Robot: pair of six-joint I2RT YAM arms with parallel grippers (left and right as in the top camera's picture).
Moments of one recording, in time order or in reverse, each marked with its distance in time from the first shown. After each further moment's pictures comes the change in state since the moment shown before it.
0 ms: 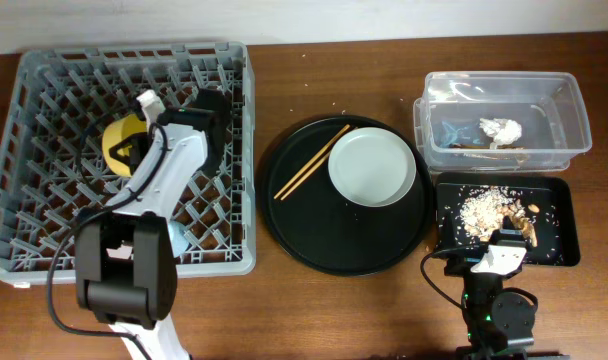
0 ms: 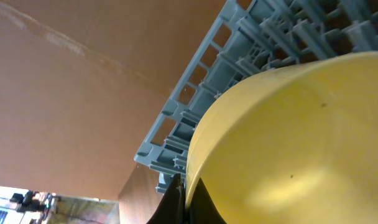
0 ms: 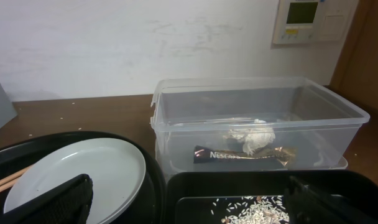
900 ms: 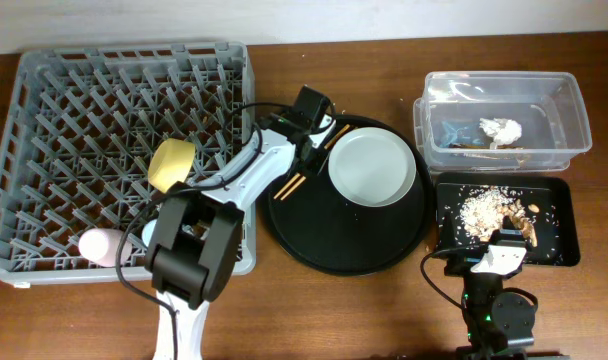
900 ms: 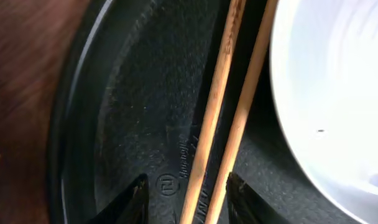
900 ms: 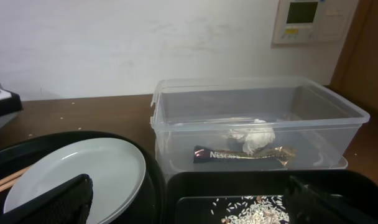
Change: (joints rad) left arm -0.316 0.216 0.156 0.417 1.247 0.722; right arm 0.000 0.000 0.000 0.000 0.000 0.000
